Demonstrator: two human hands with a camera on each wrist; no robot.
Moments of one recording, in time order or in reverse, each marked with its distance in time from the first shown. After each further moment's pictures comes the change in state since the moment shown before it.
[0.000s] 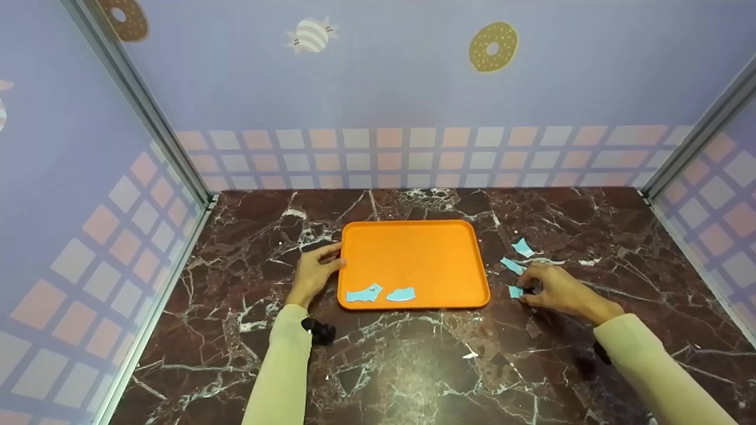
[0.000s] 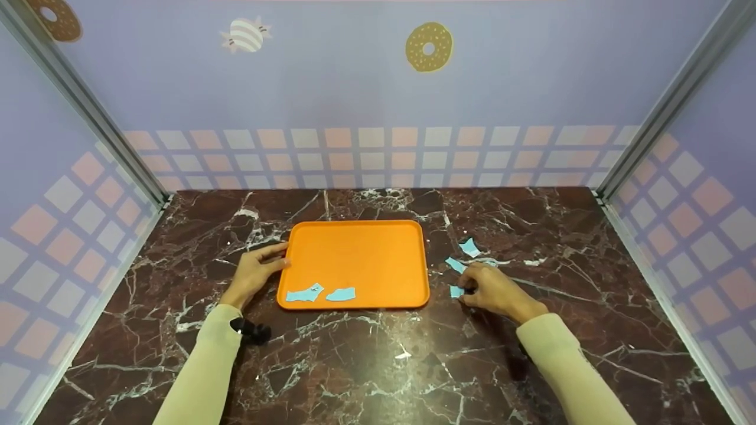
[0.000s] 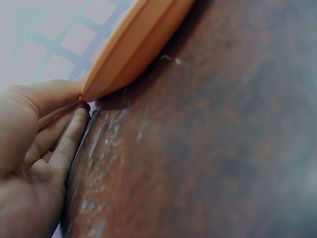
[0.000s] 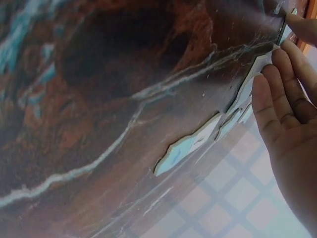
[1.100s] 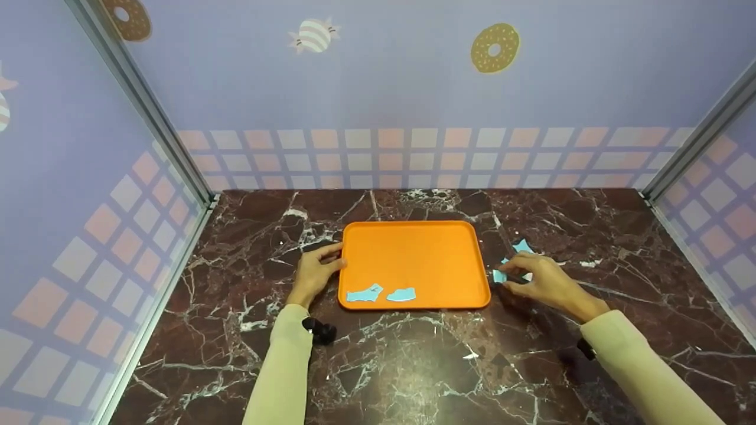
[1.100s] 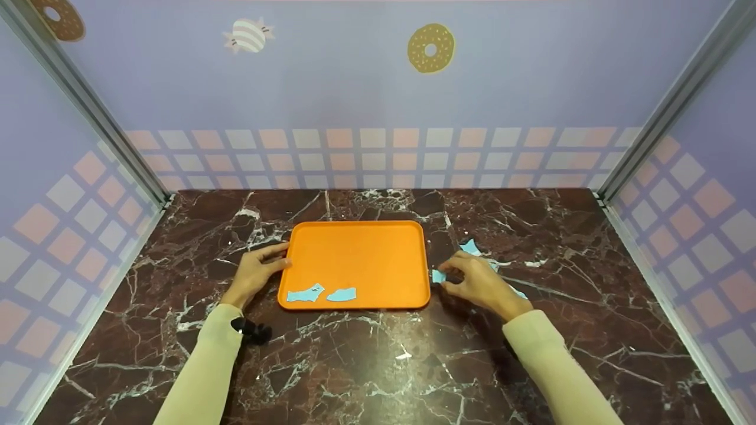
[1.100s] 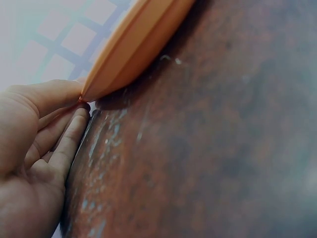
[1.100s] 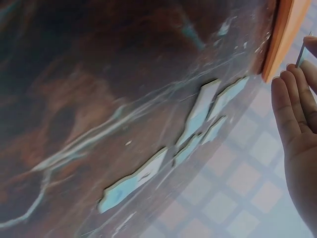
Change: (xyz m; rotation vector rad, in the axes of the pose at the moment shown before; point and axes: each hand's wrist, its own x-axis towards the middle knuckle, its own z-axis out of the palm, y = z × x) left_hand 0.001 -0.001 0.001 0.004 0.013 0.021; right_hand 0.023 -0.025 0.004 0.091 0.166 -0.080
